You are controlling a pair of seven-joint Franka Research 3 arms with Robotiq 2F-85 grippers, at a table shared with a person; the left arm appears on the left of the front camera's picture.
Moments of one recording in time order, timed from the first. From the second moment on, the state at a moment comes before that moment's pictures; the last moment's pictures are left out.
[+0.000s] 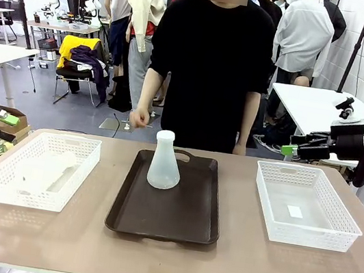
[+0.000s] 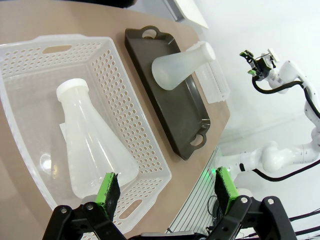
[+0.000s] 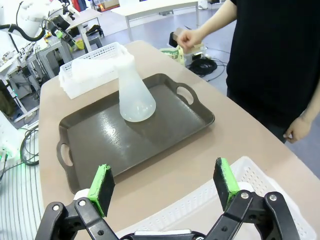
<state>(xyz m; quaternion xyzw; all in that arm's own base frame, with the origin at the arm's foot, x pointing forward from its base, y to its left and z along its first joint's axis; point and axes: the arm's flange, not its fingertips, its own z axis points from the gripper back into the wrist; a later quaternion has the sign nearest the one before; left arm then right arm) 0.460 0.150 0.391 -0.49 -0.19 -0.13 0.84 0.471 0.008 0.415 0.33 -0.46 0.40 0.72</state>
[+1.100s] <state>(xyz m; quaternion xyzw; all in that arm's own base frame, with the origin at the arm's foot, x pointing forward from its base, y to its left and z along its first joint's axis) 0.460 0.150 0.391 -0.49 -0.19 -0.13 0.84 0.471 0.008 0.415 0.33 -0.46 0.40 0.72</state>
